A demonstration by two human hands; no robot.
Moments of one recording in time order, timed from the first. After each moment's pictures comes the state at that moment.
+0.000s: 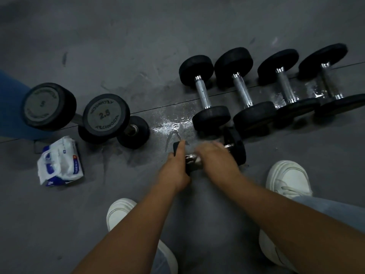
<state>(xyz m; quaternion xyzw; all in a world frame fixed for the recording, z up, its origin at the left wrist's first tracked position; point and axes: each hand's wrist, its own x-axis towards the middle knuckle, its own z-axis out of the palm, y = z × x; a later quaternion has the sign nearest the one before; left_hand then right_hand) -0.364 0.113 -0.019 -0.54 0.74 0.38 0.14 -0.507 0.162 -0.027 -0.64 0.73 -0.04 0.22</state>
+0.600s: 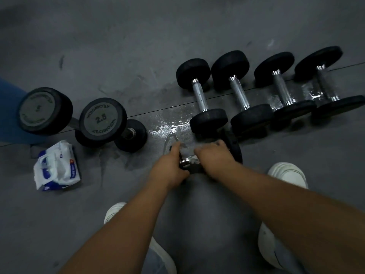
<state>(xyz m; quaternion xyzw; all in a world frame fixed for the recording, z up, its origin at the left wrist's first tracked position) -0.362 0.092 -0.013 -0.54 0.75 0.35 0.15 -0.525 0.140 -0.025 -0.68 0.69 0.11 0.22</state>
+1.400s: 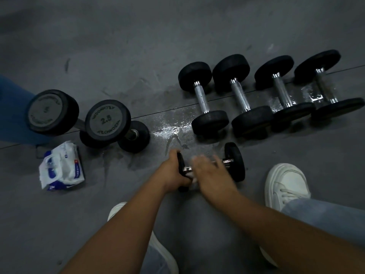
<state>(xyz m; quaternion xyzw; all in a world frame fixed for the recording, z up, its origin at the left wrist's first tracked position) -0.352 0.097 -0.008 -0.52 0.70 0.47 0.13 -0.480 0.196 -0.033 -0.67 0.72 0.04 0.20</state>
